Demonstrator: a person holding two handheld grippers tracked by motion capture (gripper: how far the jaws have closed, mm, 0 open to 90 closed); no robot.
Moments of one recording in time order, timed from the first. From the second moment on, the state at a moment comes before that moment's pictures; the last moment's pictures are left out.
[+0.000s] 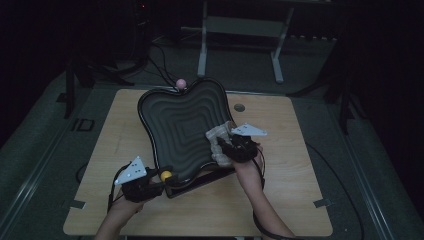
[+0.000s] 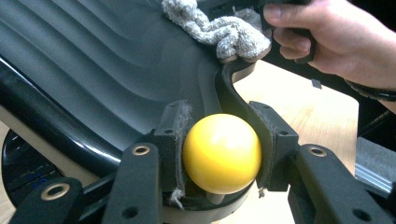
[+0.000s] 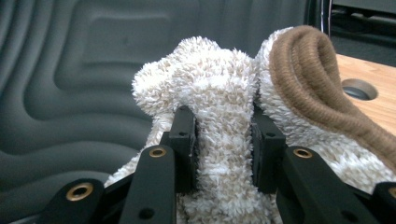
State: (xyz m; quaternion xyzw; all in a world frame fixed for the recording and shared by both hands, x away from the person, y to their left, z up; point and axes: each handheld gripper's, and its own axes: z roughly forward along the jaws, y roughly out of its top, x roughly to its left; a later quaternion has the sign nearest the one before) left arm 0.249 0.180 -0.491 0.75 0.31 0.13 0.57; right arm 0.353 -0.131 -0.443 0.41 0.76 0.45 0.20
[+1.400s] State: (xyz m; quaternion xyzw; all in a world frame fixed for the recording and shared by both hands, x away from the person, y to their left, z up) left arm 0.249 0.180 -0.491 0.75 0.30 0.13 0.57; right arm 0.461 -0.066 -0.378 0.40 0.78 0.43 0.22
